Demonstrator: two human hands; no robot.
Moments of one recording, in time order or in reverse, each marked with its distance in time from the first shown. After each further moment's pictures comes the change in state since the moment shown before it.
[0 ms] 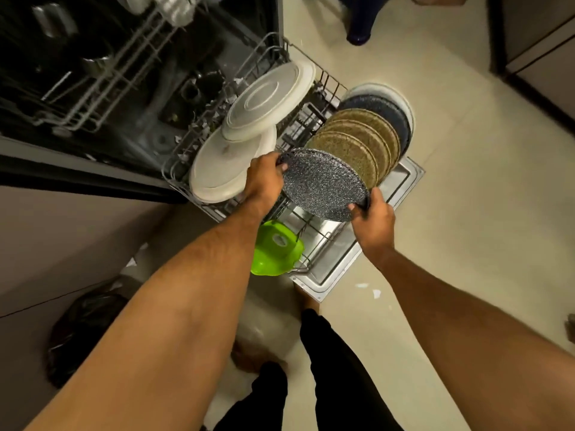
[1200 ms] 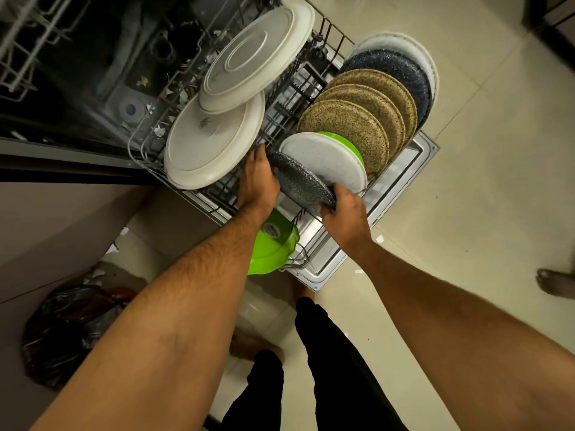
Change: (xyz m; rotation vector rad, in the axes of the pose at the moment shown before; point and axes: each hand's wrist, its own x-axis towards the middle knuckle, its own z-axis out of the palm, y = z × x) left_hand 0.018 -0.055 0.077 0.115 0.067 -0.049; right_hand 0.012 0.019 0.067 -0.177 -0.236 -0.097
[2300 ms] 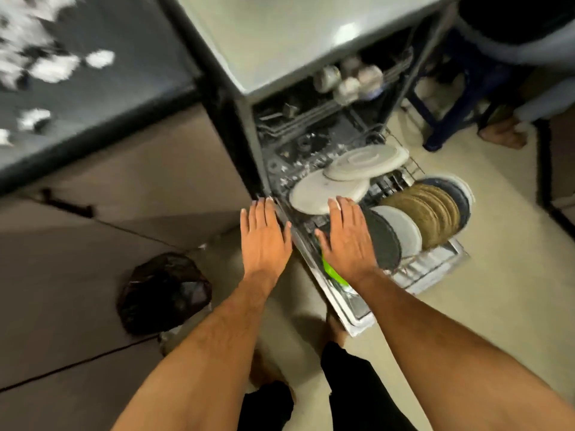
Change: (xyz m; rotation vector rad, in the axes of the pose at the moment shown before) left_hand -0.246 -0.111 -0.251 0.340 0.462 -0.039; right_hand -0.175 -0.244 -0.017 -0.496 0.140 -0.744
